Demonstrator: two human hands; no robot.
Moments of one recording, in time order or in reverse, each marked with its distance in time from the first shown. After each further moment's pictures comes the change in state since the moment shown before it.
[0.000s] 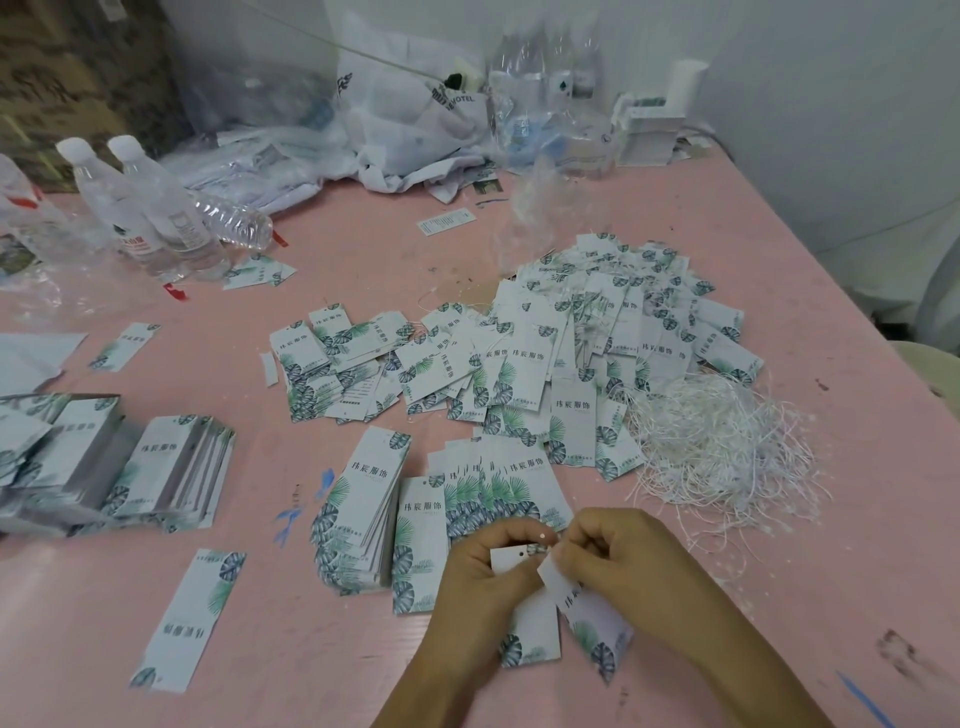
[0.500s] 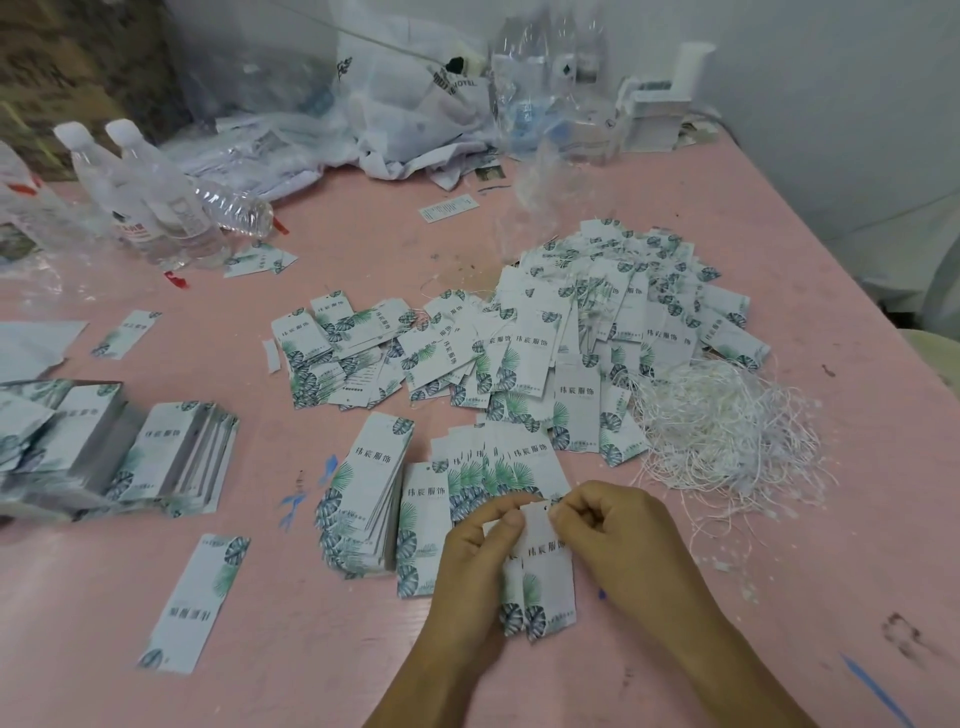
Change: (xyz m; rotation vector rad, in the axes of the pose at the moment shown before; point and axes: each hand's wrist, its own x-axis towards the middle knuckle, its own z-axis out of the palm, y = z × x) left_hand 0.000 0.002 0.005 -0.233 0.114 -0.038; right_hand 0.003 -0.006 0.018 0.062 0.239 0.012
